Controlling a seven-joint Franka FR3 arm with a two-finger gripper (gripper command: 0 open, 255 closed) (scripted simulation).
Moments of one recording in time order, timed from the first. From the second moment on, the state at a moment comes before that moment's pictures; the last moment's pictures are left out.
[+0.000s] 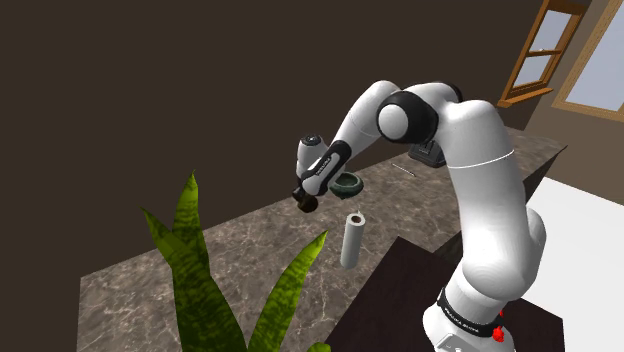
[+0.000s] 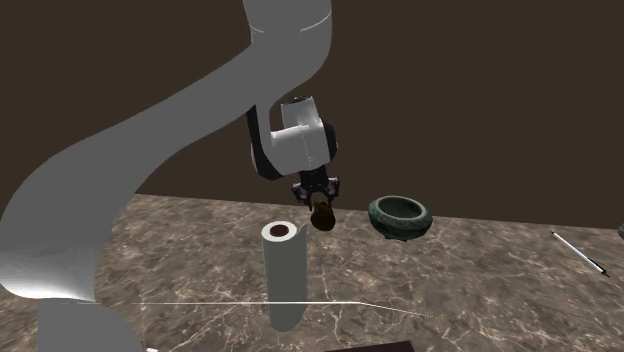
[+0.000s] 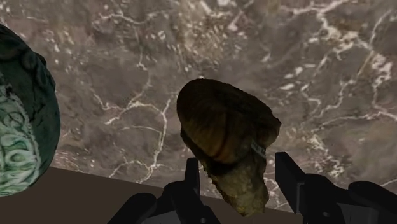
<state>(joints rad) -0.12 0.60 -0.11 -1.97 -0.31 2.83 0.19</state>
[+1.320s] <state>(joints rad) -0.14 0.39 -0.08 -1.99 -0.27 2.64 0.12</state>
